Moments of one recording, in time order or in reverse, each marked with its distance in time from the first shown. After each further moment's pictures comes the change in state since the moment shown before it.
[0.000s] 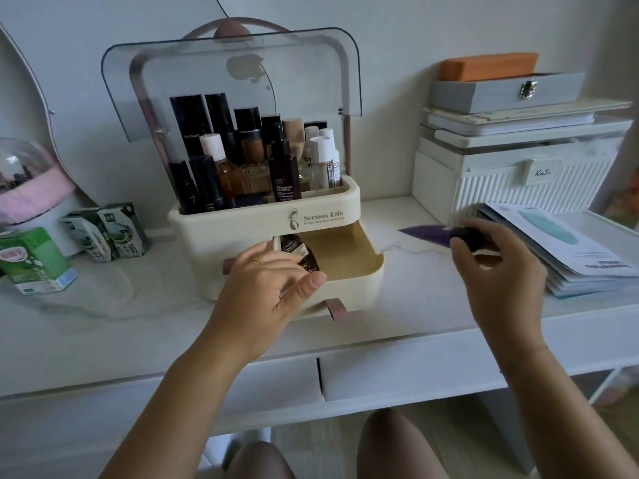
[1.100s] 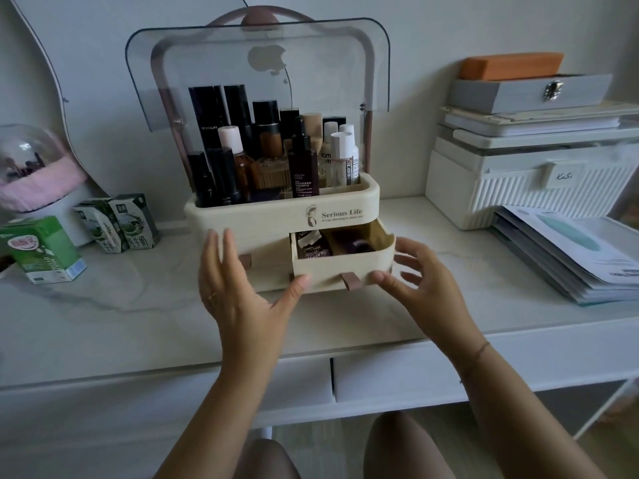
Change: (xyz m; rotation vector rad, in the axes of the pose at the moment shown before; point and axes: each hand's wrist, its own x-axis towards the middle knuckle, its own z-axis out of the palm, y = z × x) left_hand -0.027 -0.024 0.033 0.009 0.512 -0.487; right_hand -0.027 -0.013 0.061 0.233 -0.578 0.148
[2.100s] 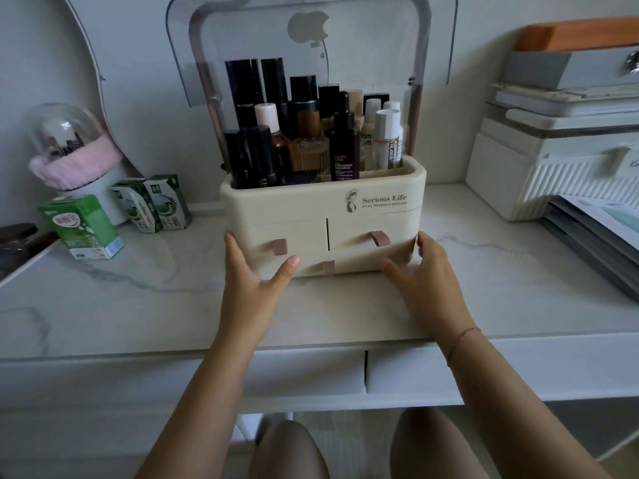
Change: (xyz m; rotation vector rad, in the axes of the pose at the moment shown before) left_hand 0.025 -0.060 -0.009 -0.192 -0.255 -0.386; right_hand 0.017 -0.003 0.052 -0.163 0.073 0.163
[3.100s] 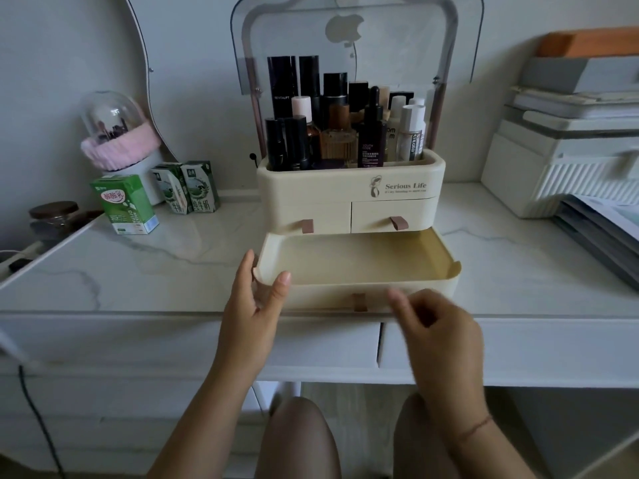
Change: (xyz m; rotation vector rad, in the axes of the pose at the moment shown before) left_hand -0.071 -0.011 -0.044 -0.101 -0.021 -0.005; right_hand -0.115 -0.026 -0.001 0.025 0.136 -0.127
